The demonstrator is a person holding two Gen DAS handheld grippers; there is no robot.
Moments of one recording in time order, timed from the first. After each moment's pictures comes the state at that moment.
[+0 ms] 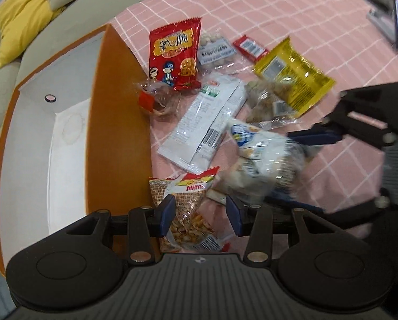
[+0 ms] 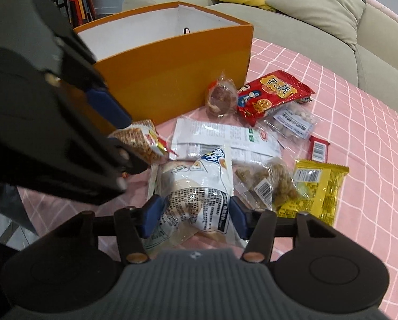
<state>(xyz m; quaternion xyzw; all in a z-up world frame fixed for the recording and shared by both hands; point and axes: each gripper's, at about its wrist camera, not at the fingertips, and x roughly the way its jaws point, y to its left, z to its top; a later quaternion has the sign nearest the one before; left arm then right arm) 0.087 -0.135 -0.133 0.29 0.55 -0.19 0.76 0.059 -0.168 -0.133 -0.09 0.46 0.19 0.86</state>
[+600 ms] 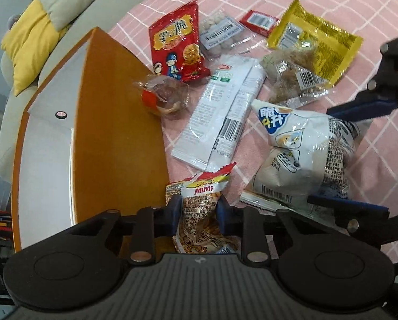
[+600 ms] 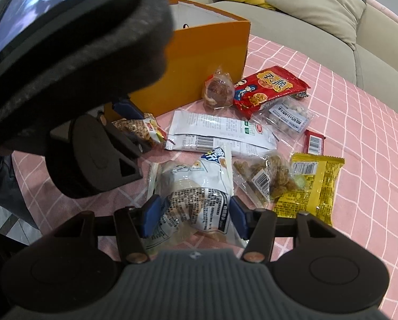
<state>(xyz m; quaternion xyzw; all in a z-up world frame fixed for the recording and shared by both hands) 0.088 -0.147 -0.164 0.37 0.51 -0.15 0.76 0.056 -0.173 -0.132 -0.09 0.47 0.19 0.86</state>
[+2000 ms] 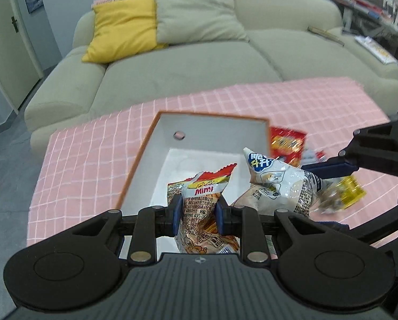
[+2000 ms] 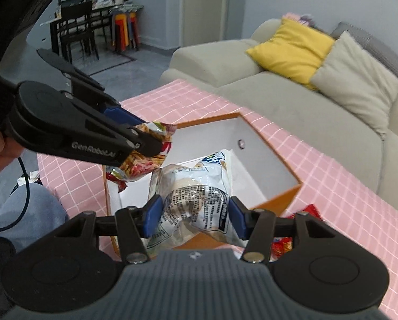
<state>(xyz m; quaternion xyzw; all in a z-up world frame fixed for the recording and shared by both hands) 0.113 0.021 0.011 0.11 0.45 -0.12 0.88 0.117 -0.063 0.021 -0.12 0.39 0.29 0.87</state>
